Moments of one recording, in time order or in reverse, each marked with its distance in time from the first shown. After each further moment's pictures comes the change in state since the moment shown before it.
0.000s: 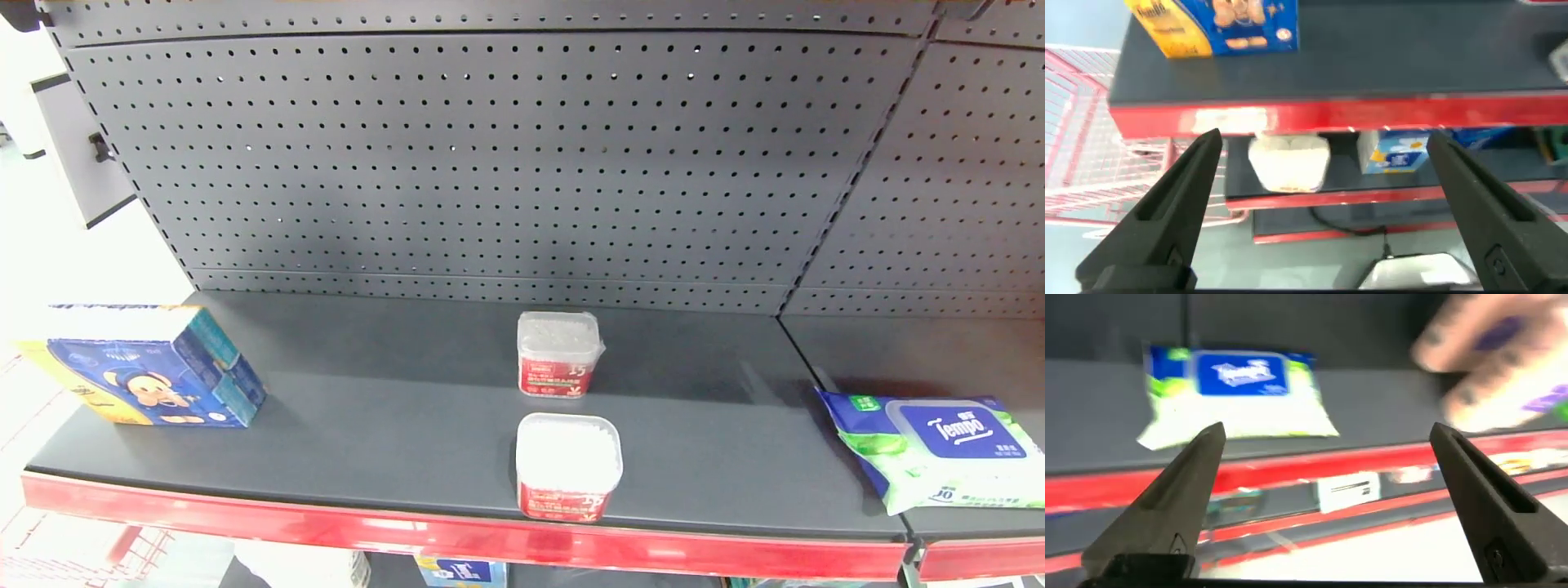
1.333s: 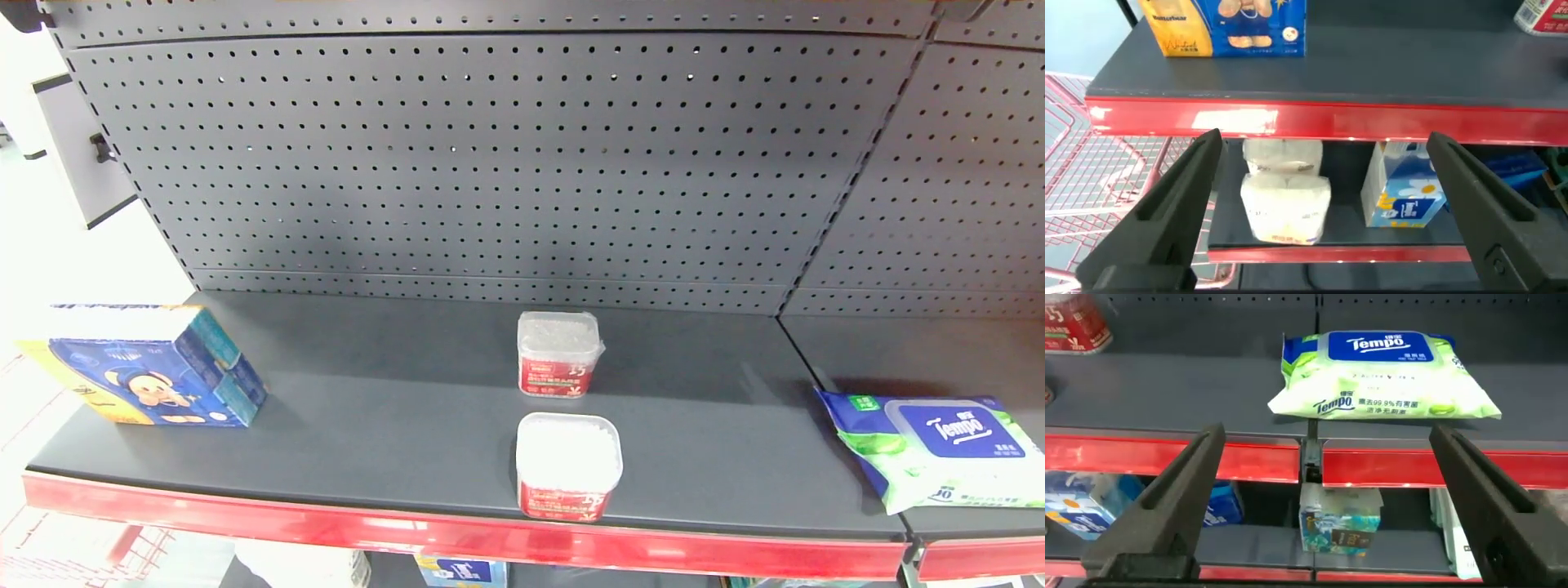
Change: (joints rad) left arm 0.068 -0.261 0.493 -0.463 -0.034 0.014; right arm -0.004 -0.355 0.536 -0.370 0.387 0.219
